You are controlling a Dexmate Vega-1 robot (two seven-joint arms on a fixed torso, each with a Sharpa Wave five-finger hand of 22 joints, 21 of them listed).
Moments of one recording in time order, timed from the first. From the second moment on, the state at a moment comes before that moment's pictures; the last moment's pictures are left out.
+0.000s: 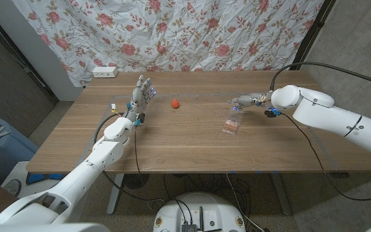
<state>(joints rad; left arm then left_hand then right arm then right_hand) 0.84 0.51 0.37 -1.30 -0.65 -0.29 -0.03 0.00 0.01 0.12 0.10 0.37 0.01 -0.21 0.19 0.19 -0.02 -0.15 0.20 0.19 0.03 -0.03 0.18 0.18 0.08 0.04 0.20 0.18 -0.56 -1.03 -0.74 -2.03 -0.13 -0.65 0.51 -0.01 0.06 0.32 0.00 0.18 0.30 -0.08 0.21 0.18 0.37 0.01 0.22 0.19 0.00 0.05 0.25 0.26 0.00 0.04 0.19 0.17</state>
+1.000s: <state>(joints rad) 0.84 0.51 0.37 -1.30 -0.65 -0.29 -0.03 0.00 0.01 0.12 0.10 0.37 0.01 -0.21 0.19 0.19 -0.02 -0.15 0.20 0.19 0.03 -0.03 0.18 0.18 0.08 0.04 0.20 0.18 -0.52 -1.03 -0.77 -2.06 -0.16 -0.69 0.56 0.00 0.06 0.30 0.02 0.19 0.35 -0.07 0.21 0.18 0.45 0.02 0.23 0.20 0.03 0.05 0.25 0.26 -0.01 0.05 0.19 0.17</state>
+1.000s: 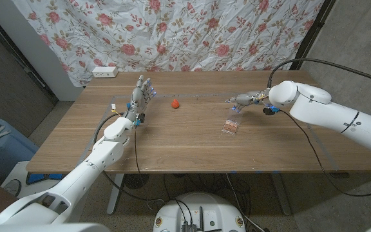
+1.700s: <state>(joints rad) 0.84 0.51 0.37 -1.30 -0.65 -0.29 -0.03 0.00 0.01 0.12 0.10 0.37 0.01 -0.21 0.19 0.19 -0.02 -0.15 0.20 0.19 0.03 -0.03 0.18 0.18 0.08 0.04 0.20 0.18 -0.53 -1.05 -0.76 -2.12 -0.18 -0.73 0.56 0.01 0.08 0.30 0.02 0.19 0.35 -0.06 0.21 0.18 0.45 0.03 0.23 0.20 0.03 0.05 0.25 0.25 -0.01 0.05 0.19 0.17</state>
